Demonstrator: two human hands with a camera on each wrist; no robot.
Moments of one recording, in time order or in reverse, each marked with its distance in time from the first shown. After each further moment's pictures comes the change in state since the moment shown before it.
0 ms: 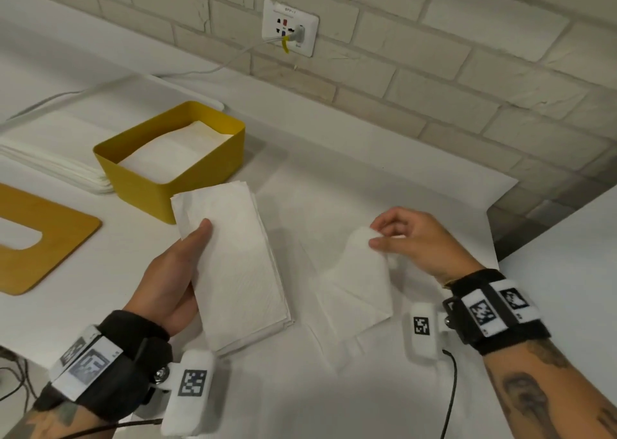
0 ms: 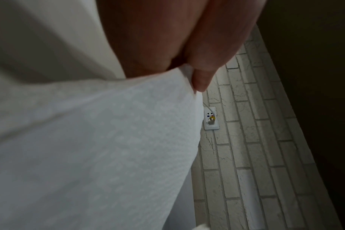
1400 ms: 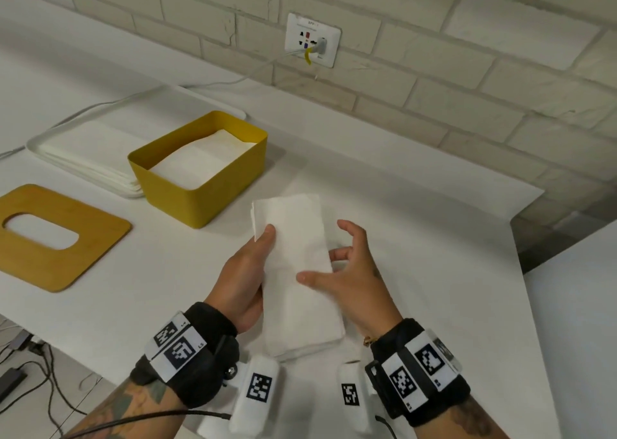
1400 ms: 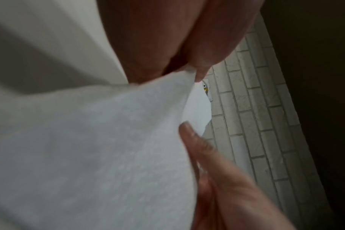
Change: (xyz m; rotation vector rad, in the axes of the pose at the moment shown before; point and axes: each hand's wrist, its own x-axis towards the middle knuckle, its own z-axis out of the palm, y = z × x) left_hand 0.003 -0.019 0.039 0.000 -0.175 -0.076; right_hand -0.030 -0.037 0.125 0.181 0.058 0.077
